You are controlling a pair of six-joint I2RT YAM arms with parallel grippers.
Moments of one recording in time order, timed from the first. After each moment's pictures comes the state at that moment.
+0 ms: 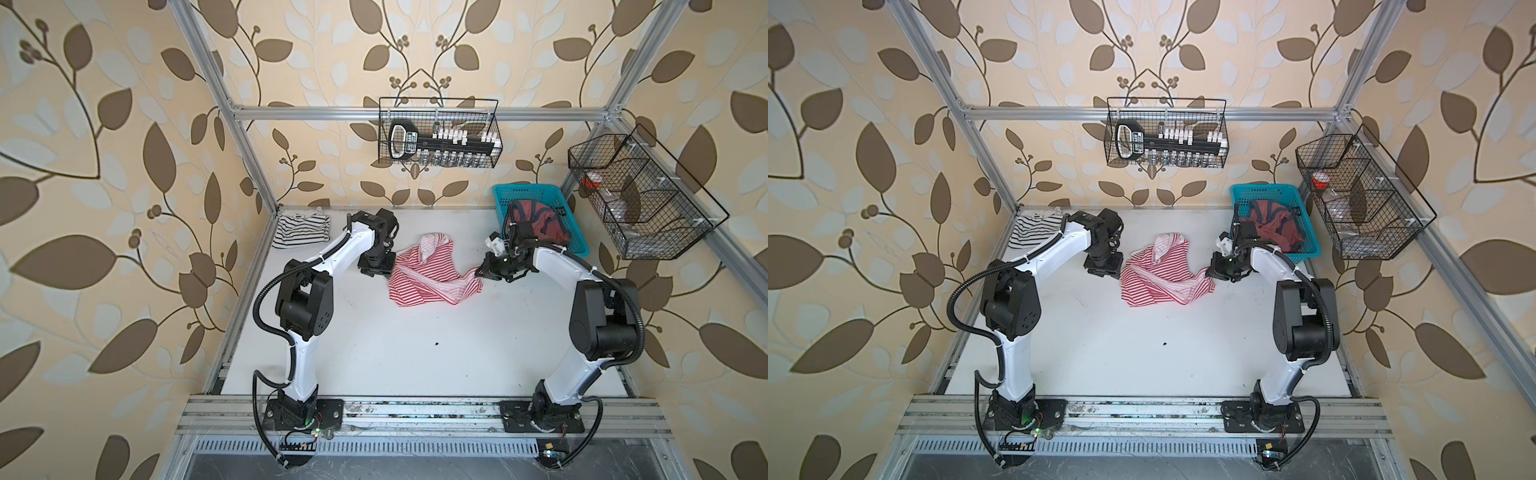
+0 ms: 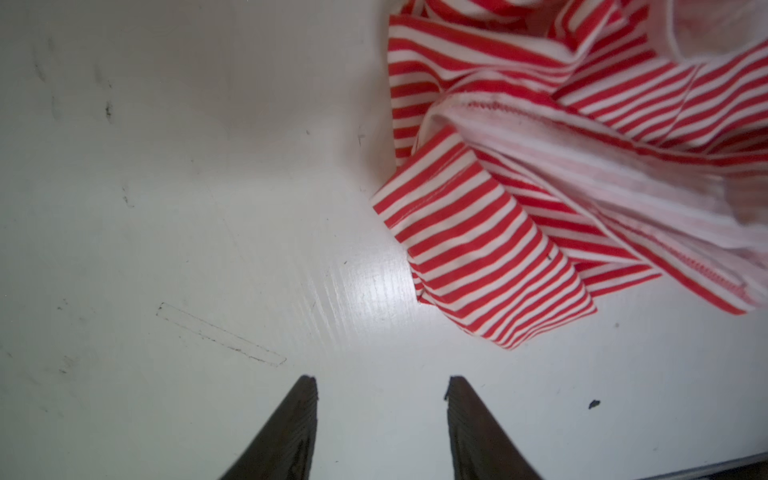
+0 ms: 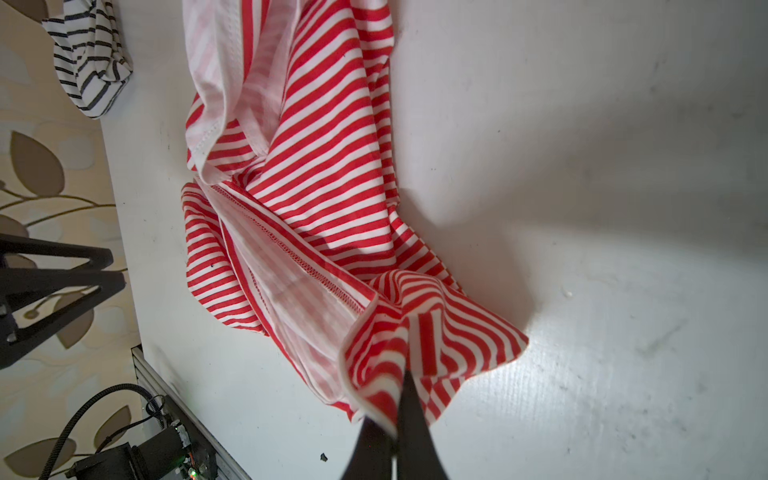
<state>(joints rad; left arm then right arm) -0.41 2.03 1.78 -1.17 0.08 -0.32 0.03 1.77 1.24 -0.68 -0.51 0.21</state>
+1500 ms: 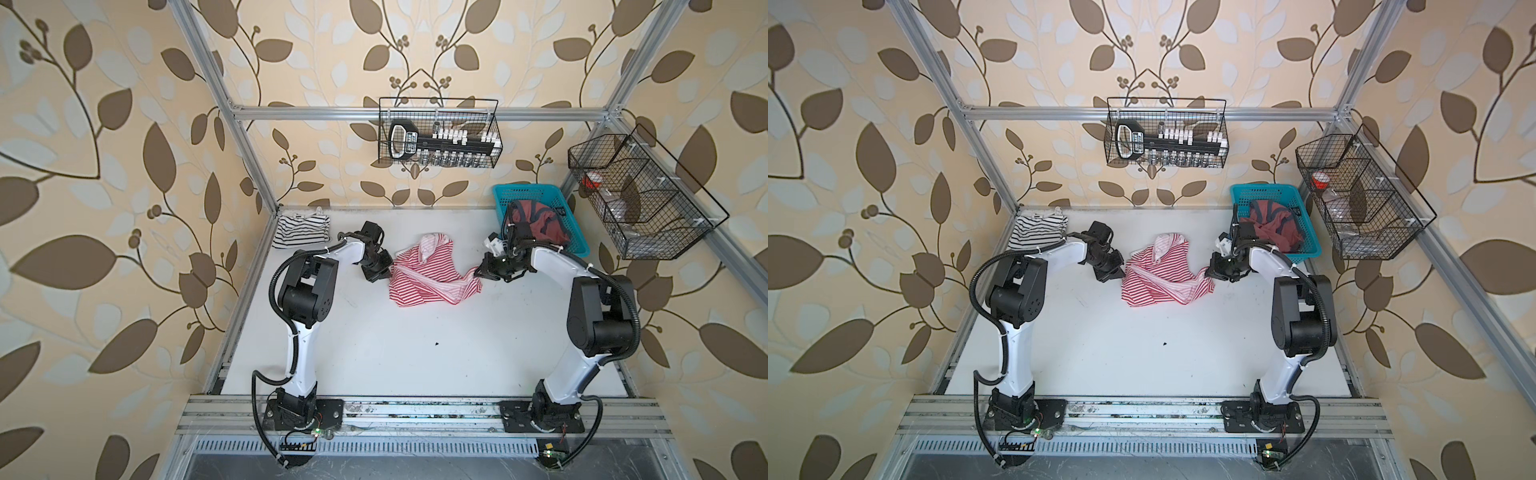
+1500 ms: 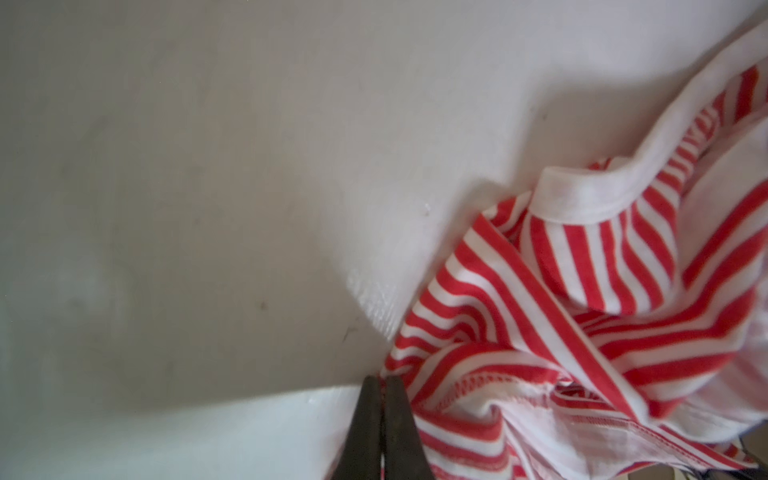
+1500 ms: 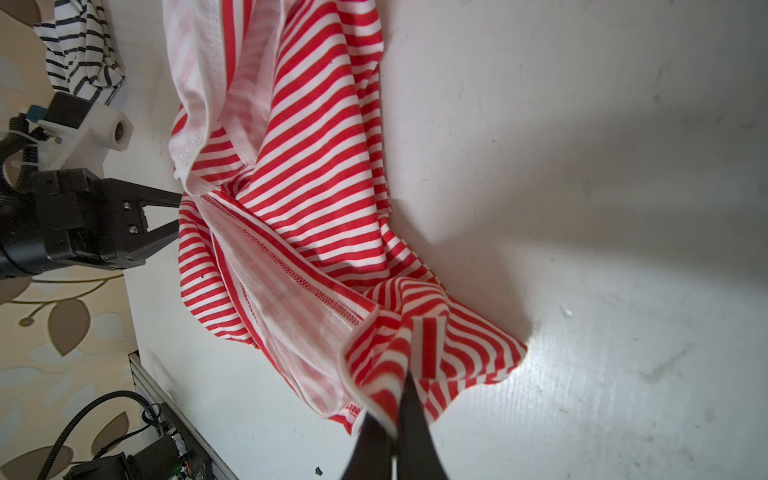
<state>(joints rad) -0.31 2.12 1.51 -0.61 0.39 -0.82 0.03 1.80 1.24 -0.65 -0.51 0.22</state>
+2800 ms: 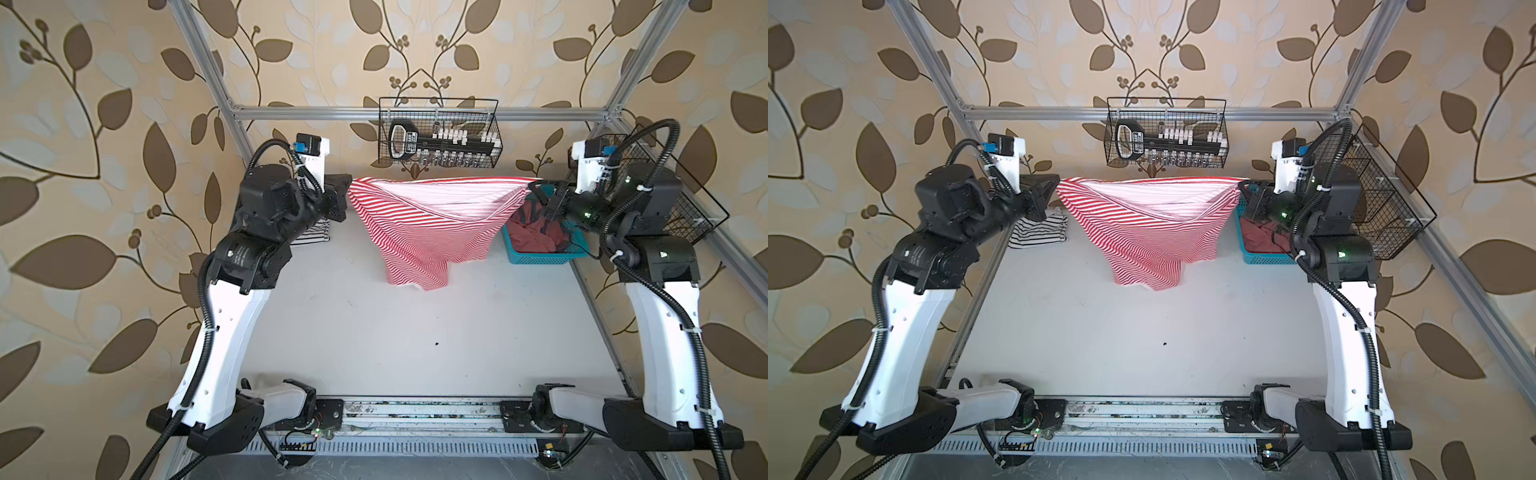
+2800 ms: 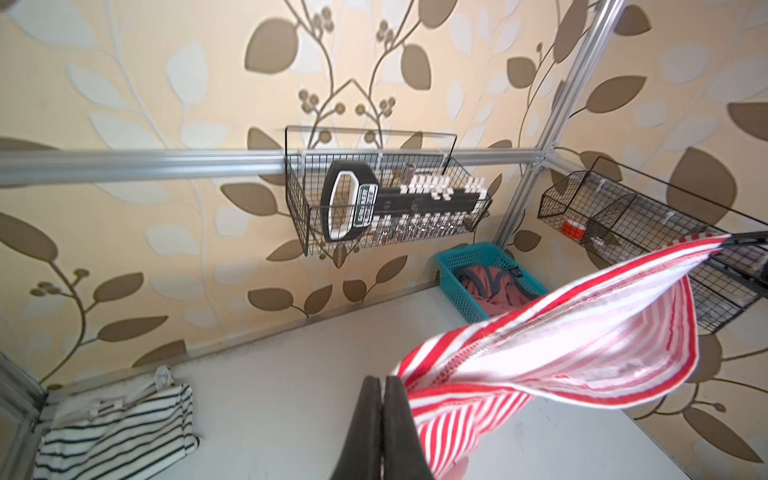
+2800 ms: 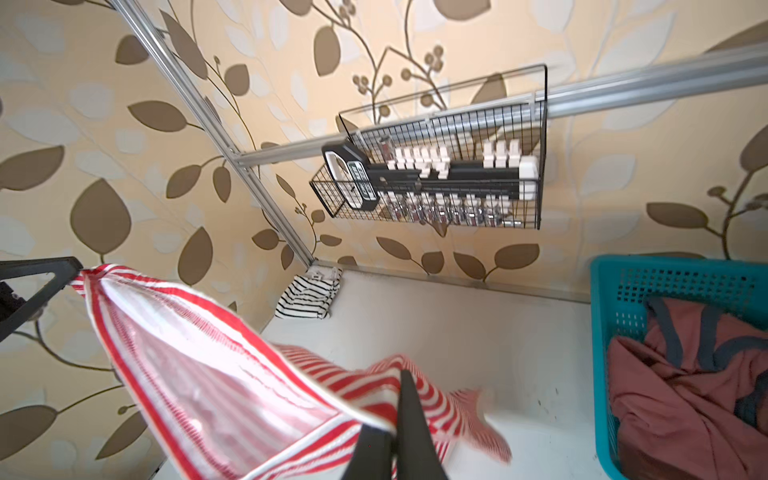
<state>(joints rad) -0.30 1.22 1.83 -0.69 0.19 -0.13 0.00 1.24 1.80 -0.73 -0.45 0.24</state>
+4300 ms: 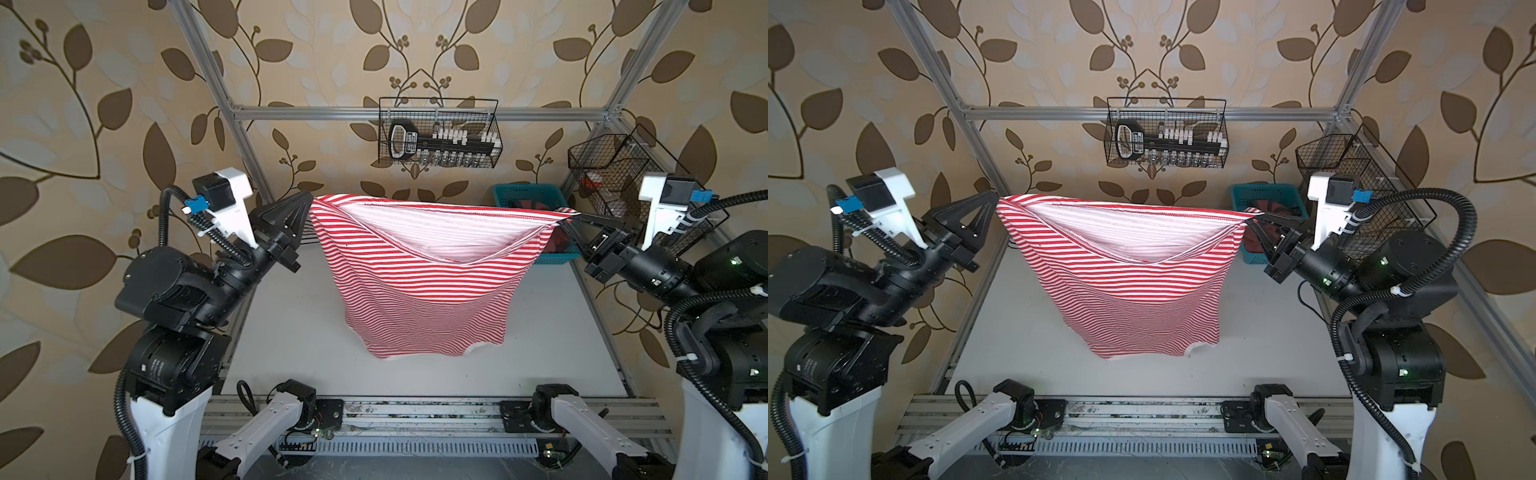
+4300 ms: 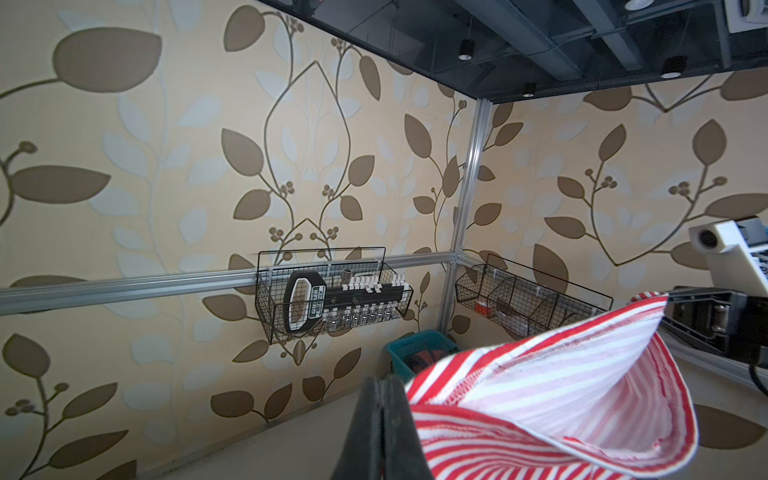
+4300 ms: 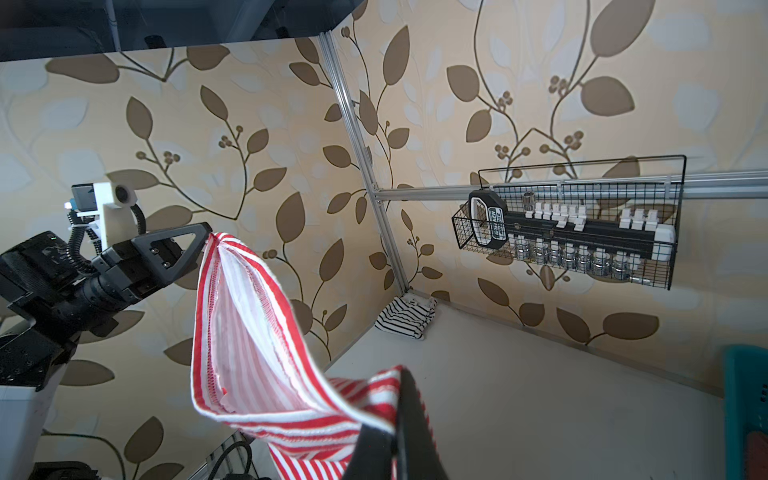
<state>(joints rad) -0.30 0.91 1.68 -0.55 0.25 -0.20 0.00 0.94 1.75 -0.73 -0.70 0.36</state>
